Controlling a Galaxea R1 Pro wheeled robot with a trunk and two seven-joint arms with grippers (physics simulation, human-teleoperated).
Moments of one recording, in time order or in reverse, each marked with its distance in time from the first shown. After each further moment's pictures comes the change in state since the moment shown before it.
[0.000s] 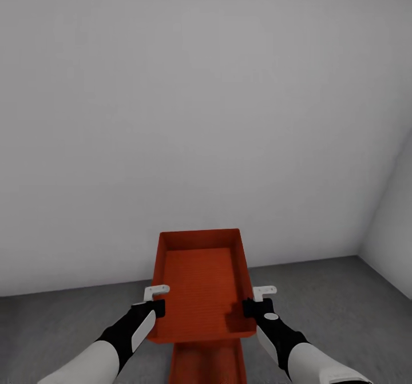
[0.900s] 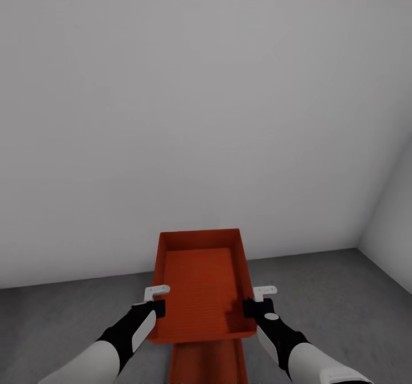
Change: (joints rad) left arm 0.000 -0.003 0.002 0.004 -0.001 -0.003 0.001; right arm 0.000 -0.003 0.001 0.000 -0.001 0.000 0.003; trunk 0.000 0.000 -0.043
